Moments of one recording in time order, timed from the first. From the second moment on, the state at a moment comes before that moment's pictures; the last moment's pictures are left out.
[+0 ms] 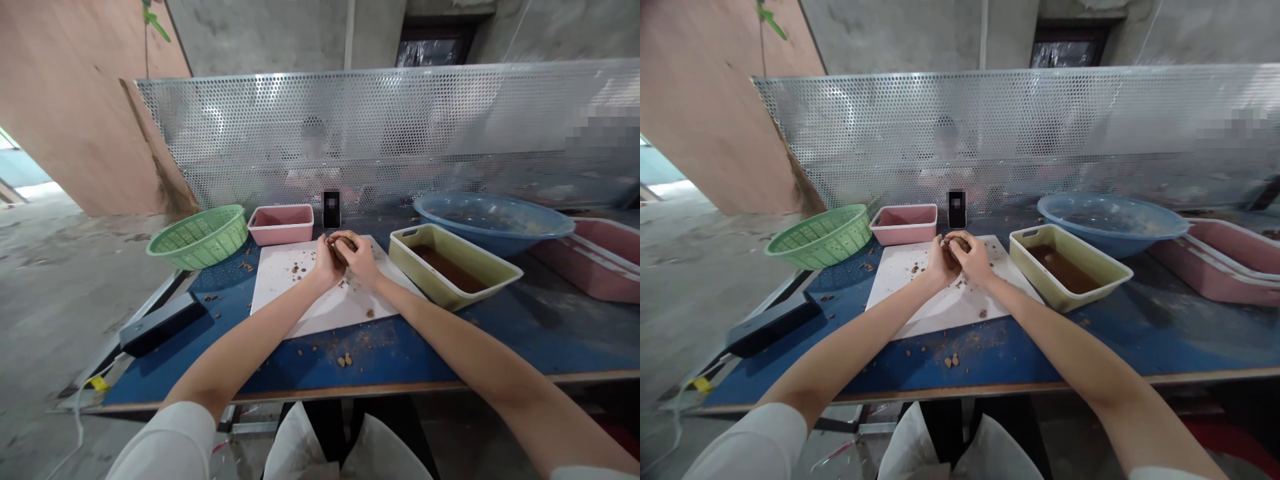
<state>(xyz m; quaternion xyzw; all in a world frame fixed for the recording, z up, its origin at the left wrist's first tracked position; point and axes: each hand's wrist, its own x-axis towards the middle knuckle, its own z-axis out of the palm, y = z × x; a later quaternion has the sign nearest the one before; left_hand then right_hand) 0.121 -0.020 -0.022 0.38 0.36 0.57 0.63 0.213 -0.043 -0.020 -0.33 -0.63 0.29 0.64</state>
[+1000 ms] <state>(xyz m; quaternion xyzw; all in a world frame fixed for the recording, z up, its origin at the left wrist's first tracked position) 0.110 -0.033 0.002 0.57 0.34 0.71 0.23 0.181 -0.055 -0.014 -0.33 -0.46 0.46 0.68</state>
